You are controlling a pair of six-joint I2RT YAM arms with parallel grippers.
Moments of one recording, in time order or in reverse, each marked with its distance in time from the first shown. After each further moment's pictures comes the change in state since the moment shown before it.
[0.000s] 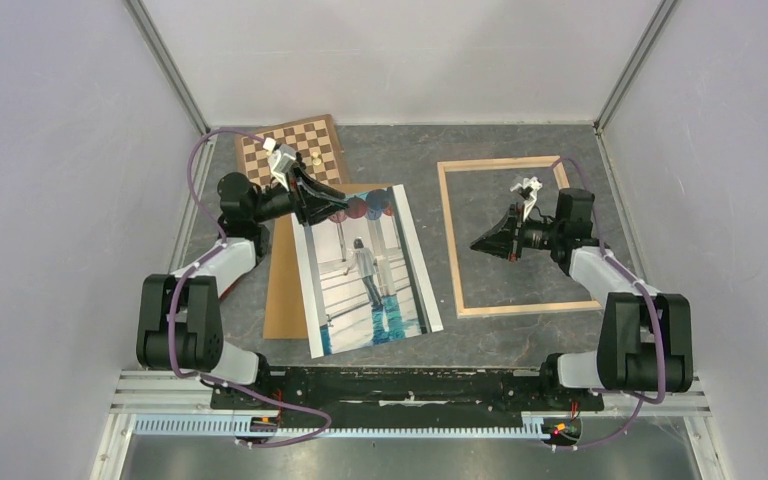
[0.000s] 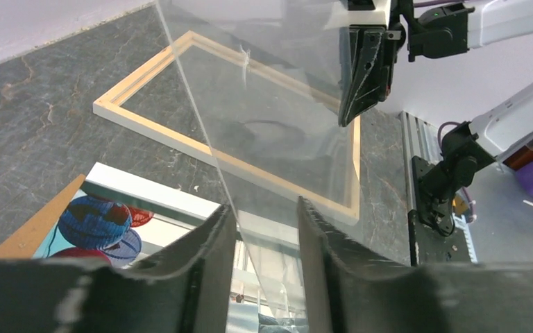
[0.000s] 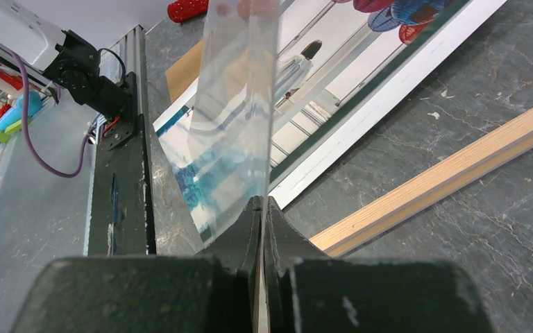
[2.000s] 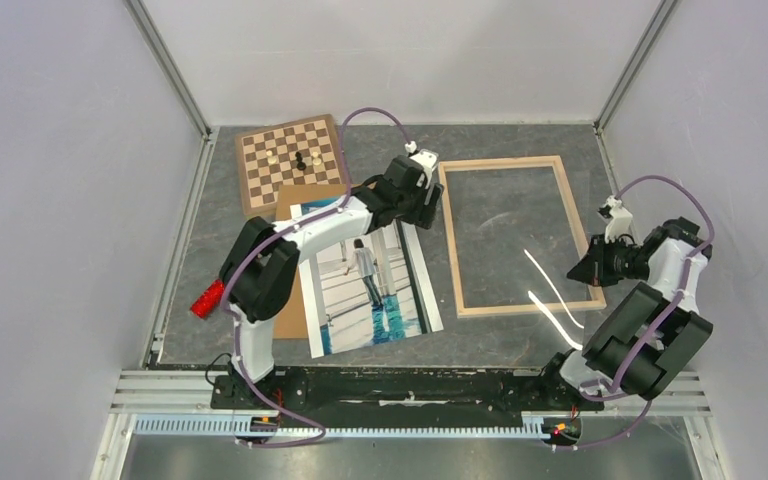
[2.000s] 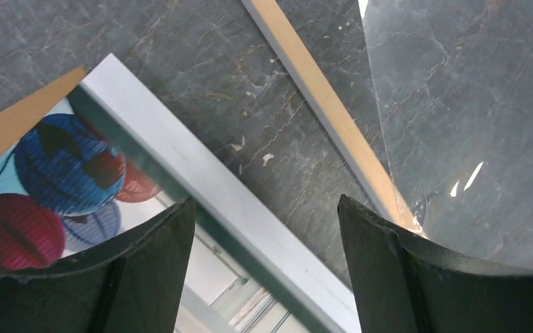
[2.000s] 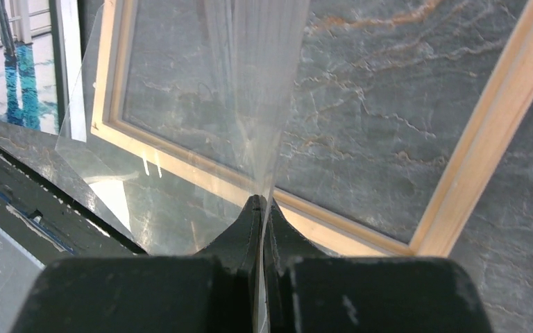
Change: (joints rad) left arm -0.671 0.455 0.693 -1.105 -1.266 0.295; right arm -0.636 0.000 0.280 -1.127 0.515 -0.705
